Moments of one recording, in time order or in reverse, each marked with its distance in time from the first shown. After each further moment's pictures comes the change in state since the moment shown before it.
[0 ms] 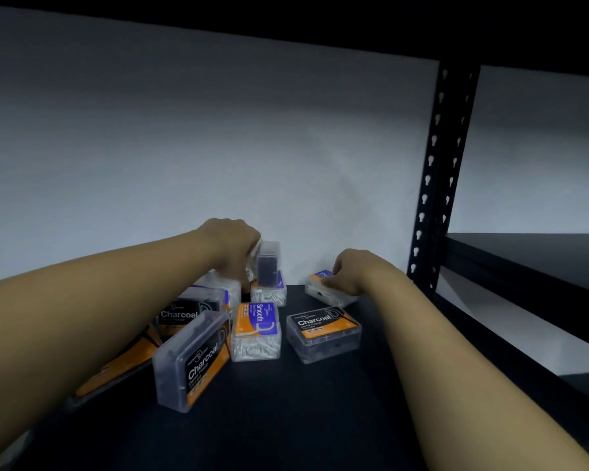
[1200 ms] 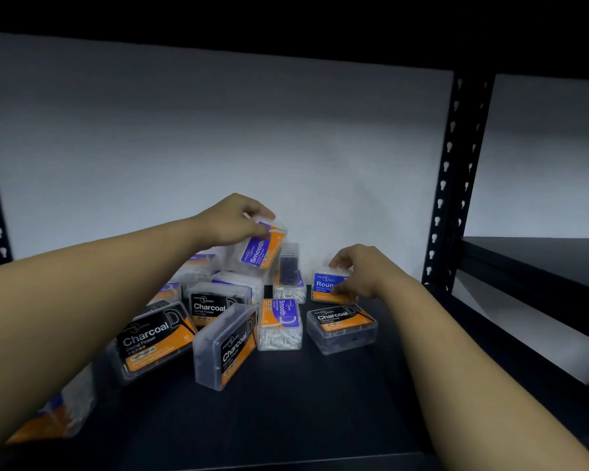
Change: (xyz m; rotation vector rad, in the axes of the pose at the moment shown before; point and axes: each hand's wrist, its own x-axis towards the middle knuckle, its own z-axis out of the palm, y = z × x) left_hand -0.024 -0.041 -0.017 -0.996 0.254 -0.015; right_hand -0.015 -0.002 0.003 0.275 0.111 -0.254
